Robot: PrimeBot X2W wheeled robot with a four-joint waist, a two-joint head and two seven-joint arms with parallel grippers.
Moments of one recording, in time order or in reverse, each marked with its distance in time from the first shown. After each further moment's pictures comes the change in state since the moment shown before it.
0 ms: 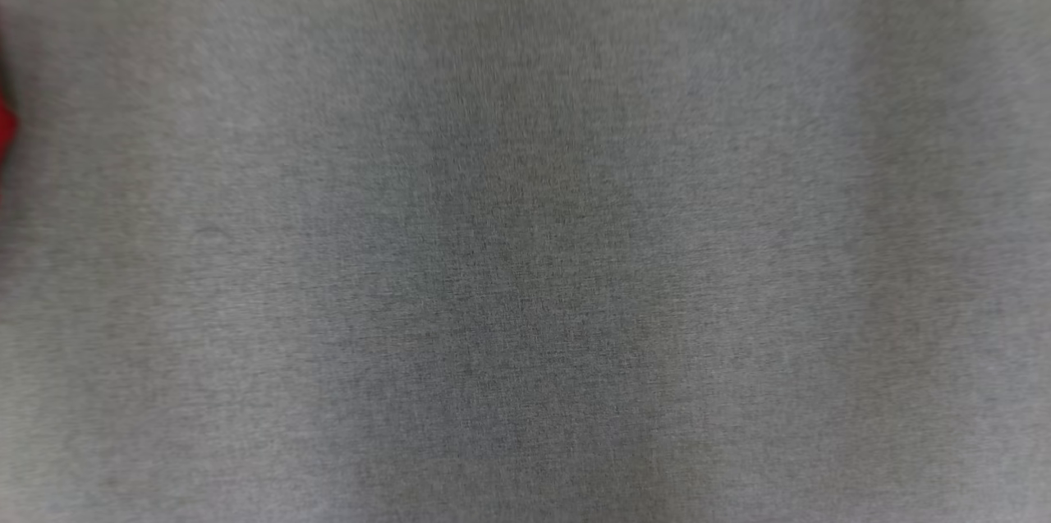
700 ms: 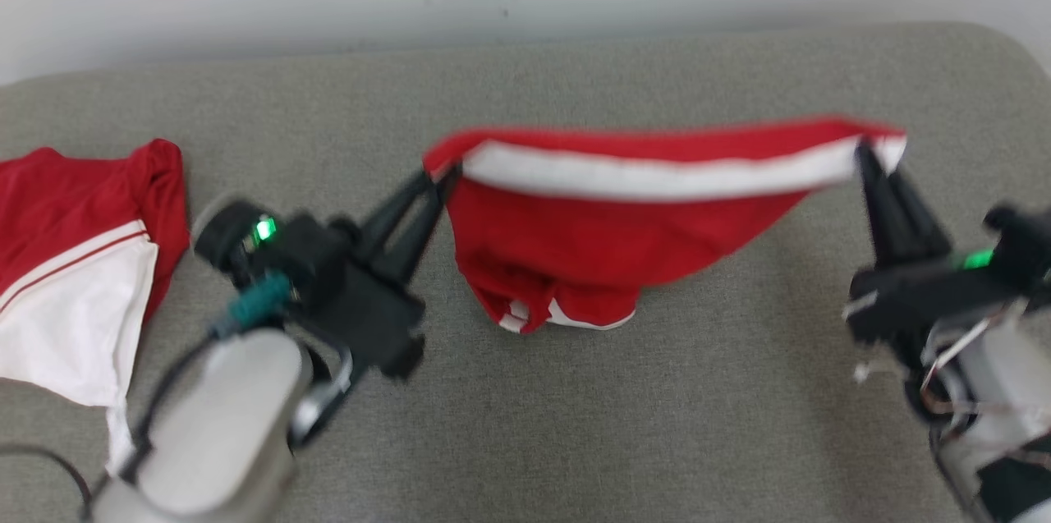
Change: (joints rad) left arm 1.209 -0.108 0.093 -0.329 0.279 0.001 -0.116; right arm 1.208 0.027 -0.023 -0.244 -0.146 0.000 -0.273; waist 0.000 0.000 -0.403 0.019
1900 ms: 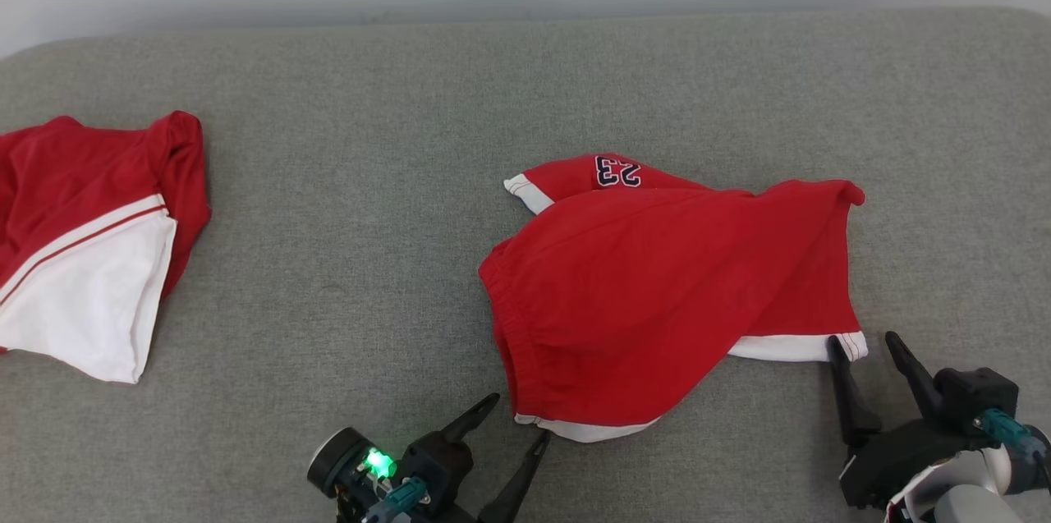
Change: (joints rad) left arm 0.283 -0.136 -0.087 0.221 0.145 0.000 0.000; right arm 0.186 0.083 -0.124 0.245 -0.221 0.000 0.000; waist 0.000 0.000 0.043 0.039
